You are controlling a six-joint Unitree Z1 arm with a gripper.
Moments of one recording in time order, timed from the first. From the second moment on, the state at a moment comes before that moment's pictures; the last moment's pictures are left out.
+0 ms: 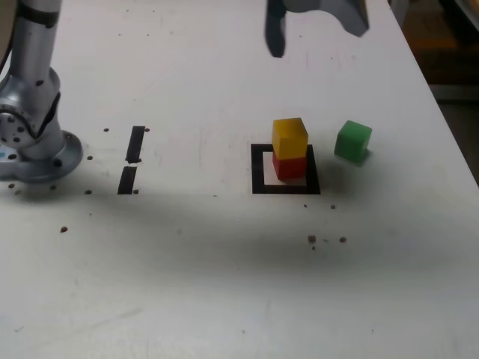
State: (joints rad) arm -0.02 2.02 -2.05 1.59 0.22 0.10
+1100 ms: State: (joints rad) arm -0.02 2.39 -2.07 1.41 0.17 0.48
